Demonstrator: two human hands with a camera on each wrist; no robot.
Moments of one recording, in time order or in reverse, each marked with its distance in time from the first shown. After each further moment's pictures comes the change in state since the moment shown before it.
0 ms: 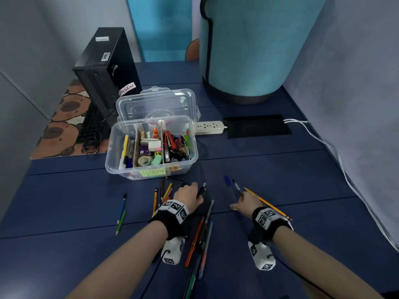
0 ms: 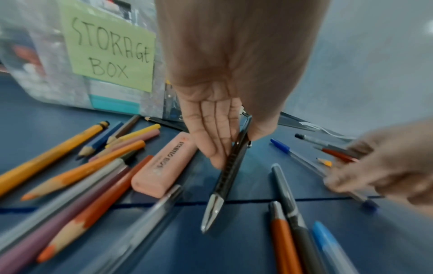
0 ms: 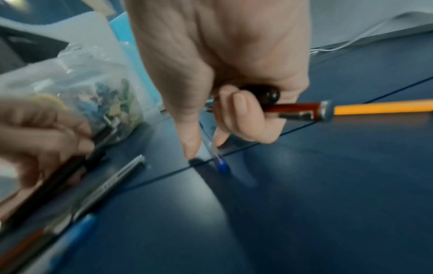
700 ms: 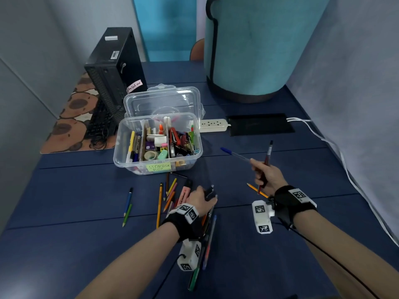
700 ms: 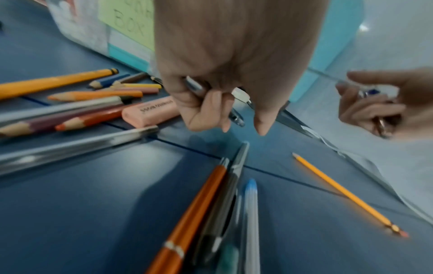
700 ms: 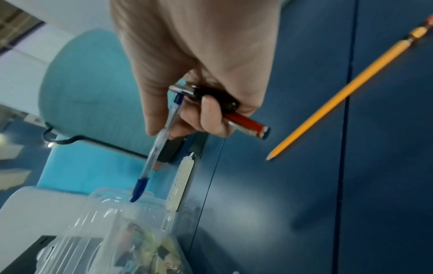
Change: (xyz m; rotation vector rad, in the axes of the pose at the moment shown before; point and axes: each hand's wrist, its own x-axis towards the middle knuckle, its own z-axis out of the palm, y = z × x) left_hand -0.016 0.010 0.029 -0.479 -0.071 -0.147; right_hand -0.024 -0.019 -0.071 1.340 0.104 -0.098
